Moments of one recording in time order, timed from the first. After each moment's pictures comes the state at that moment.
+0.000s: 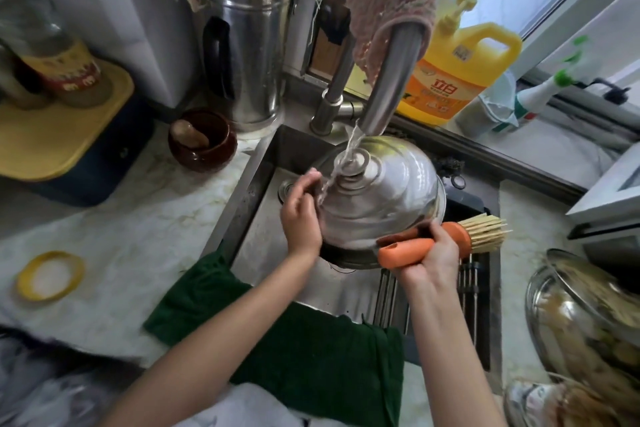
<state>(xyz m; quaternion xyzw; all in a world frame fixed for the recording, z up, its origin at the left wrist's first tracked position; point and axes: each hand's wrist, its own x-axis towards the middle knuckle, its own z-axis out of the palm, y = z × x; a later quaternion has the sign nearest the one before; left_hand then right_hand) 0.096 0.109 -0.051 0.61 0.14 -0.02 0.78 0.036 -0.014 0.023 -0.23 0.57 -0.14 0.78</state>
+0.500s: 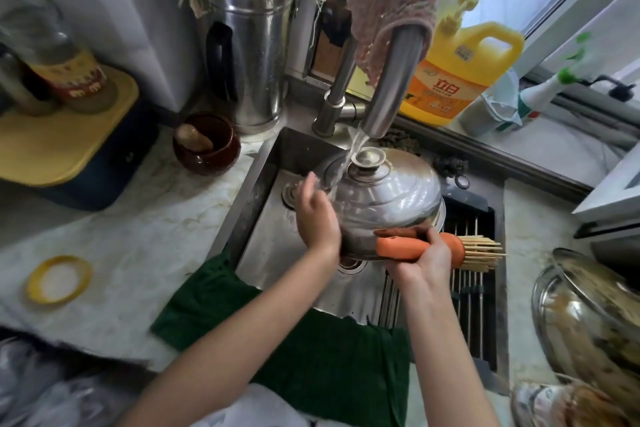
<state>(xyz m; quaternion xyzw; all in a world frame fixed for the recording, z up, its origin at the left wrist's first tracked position) 0.097 0.090 -0.041 0.63 0.24 -0.08 0.73 0.036 -0.003 0.018 -0.16 0.56 -0.15 0.80</state>
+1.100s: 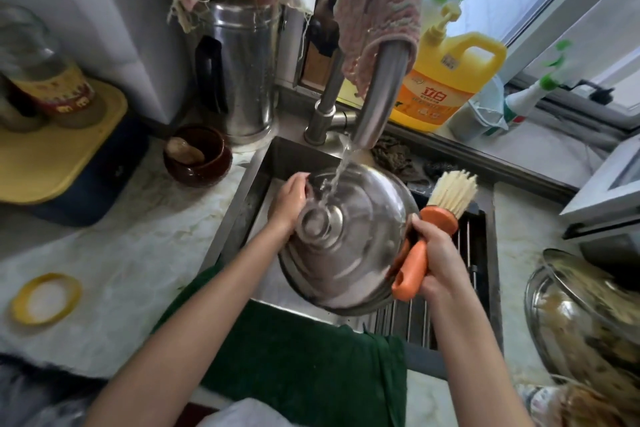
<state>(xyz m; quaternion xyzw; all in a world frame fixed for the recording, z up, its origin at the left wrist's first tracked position) 0.160 0.128 -0.066 0.74 0.08 -0.20 0.64 0.030 -0.030 0.031 -0.43 0.48 0.00 0.76</state>
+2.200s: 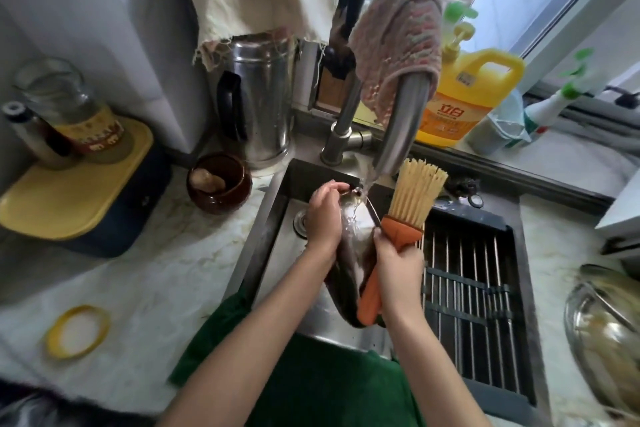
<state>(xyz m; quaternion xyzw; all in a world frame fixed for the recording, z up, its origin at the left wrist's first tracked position) 0.152 0.104 -0.032 0.67 0.10 -0.13 0.72 0.057 0.051 0.012 -0.66 0.40 -0.13 0.62</state>
